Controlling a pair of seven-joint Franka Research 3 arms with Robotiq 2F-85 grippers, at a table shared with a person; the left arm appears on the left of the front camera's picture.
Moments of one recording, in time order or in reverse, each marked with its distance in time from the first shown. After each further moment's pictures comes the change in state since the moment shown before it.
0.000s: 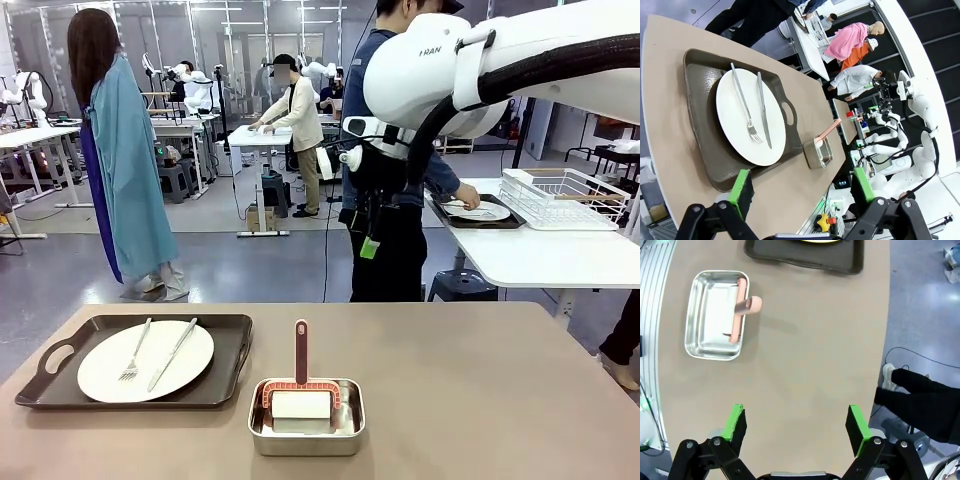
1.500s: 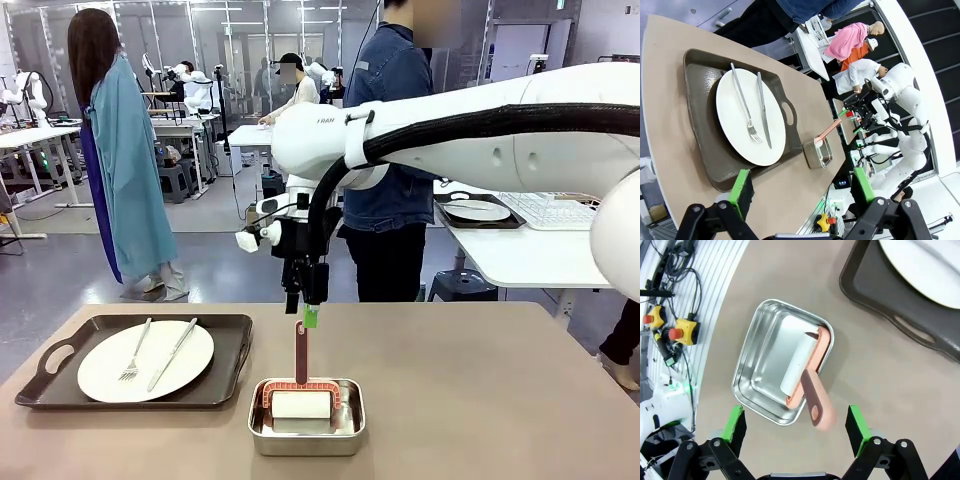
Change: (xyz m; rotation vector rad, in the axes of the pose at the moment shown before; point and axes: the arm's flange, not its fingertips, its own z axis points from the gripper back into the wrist) left arm 0.000 0.000 0.000 -0.001 0.000 0.000; right arm 0.101 0.012 -0.149 0.491 0.081 0.187
